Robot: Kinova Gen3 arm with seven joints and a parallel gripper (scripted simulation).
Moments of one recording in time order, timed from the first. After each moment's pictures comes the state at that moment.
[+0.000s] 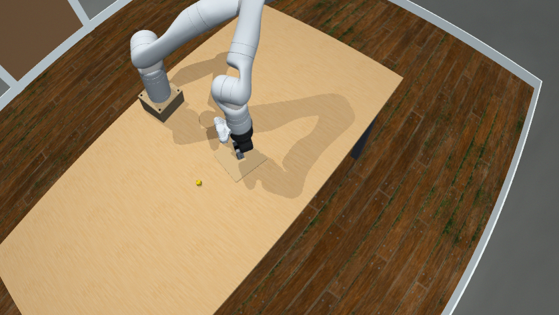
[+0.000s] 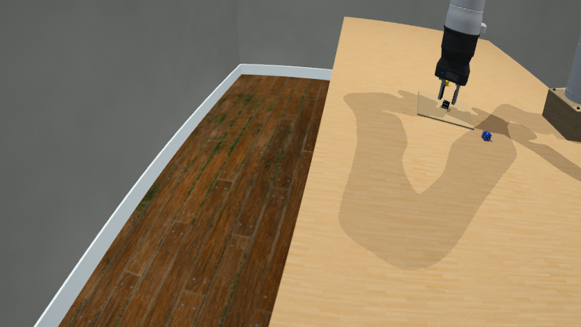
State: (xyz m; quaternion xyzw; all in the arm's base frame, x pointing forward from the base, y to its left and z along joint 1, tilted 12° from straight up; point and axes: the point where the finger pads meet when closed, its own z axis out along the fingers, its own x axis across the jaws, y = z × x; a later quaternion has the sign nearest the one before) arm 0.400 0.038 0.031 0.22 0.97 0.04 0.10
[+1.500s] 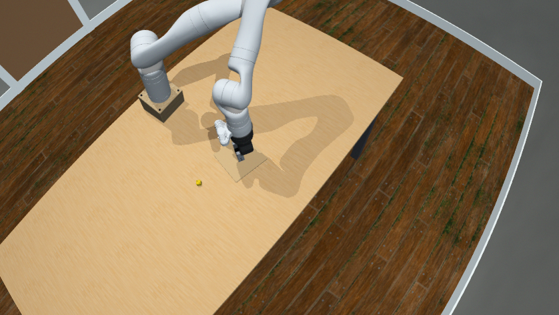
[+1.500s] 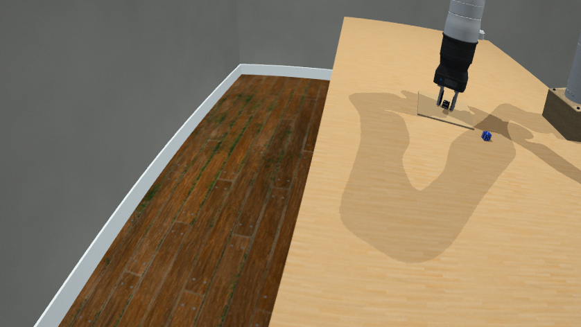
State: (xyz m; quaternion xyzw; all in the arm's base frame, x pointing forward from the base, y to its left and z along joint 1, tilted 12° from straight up) arm 0.402 0.037 0.014 0.22 0.97 0.04 0.10
